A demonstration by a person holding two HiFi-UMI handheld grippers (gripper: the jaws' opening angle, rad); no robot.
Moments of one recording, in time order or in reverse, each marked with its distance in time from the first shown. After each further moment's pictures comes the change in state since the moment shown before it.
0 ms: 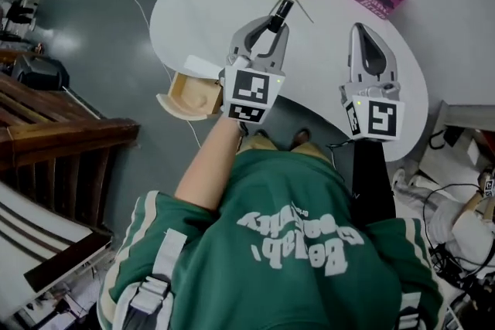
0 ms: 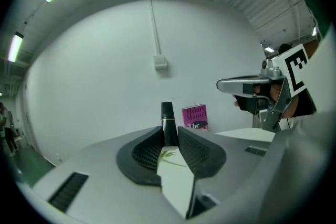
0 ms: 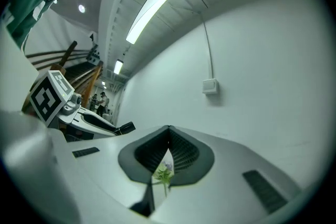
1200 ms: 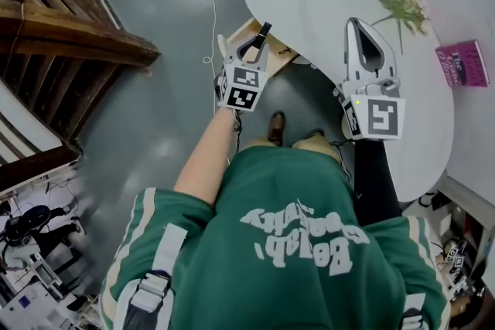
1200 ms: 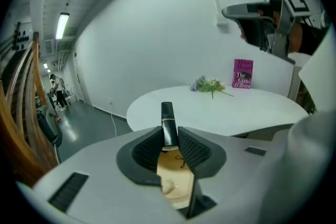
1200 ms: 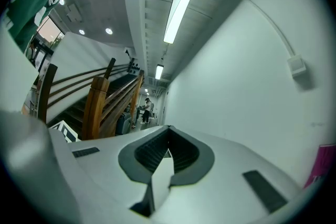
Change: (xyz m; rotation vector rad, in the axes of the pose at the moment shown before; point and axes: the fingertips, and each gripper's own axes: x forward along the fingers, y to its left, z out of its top) left arm -0.225 0.191 -0.252 -0.217 0.396 0.432; right arm 0.090 0.296 0.028 0.013 -0.020 0.513
